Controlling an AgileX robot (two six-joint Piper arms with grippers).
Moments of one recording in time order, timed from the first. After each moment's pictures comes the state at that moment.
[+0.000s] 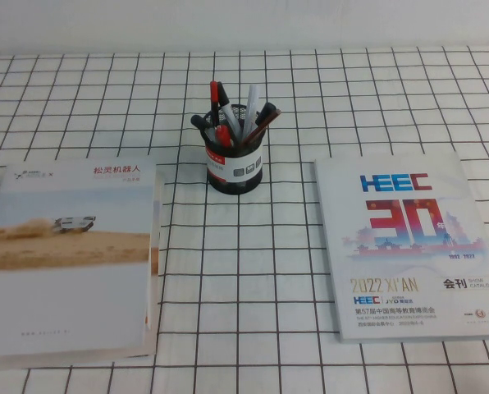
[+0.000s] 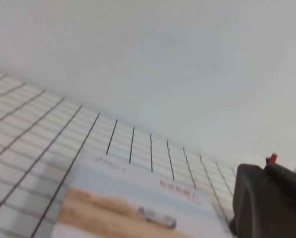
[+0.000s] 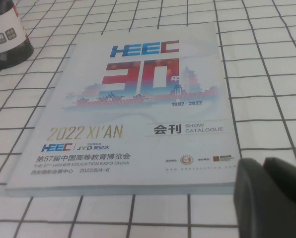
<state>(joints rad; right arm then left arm) 0.12 -0.02 0.03 0.14 0.38 0.03 -0.06 -0.01 0.02 -0.24 -0.01 -0.15</state>
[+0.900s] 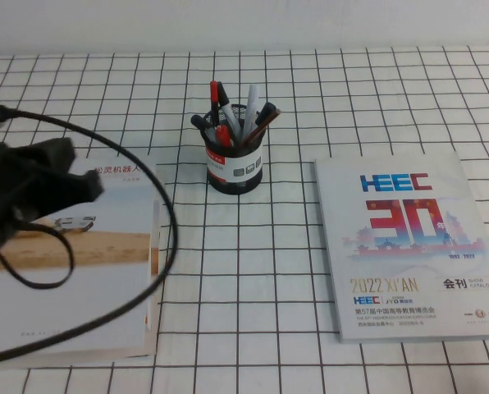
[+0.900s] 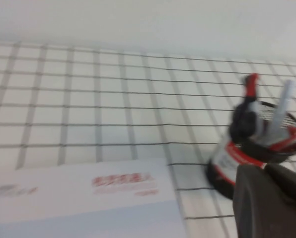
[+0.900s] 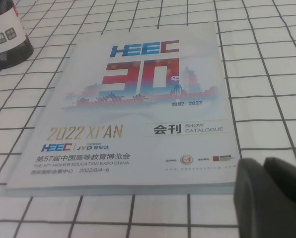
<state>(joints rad) 0.12 -0.02 0.03 0.14 0.38 0.03 -0.32 1.09 -0.63 -0.25 -0.04 0.11</state>
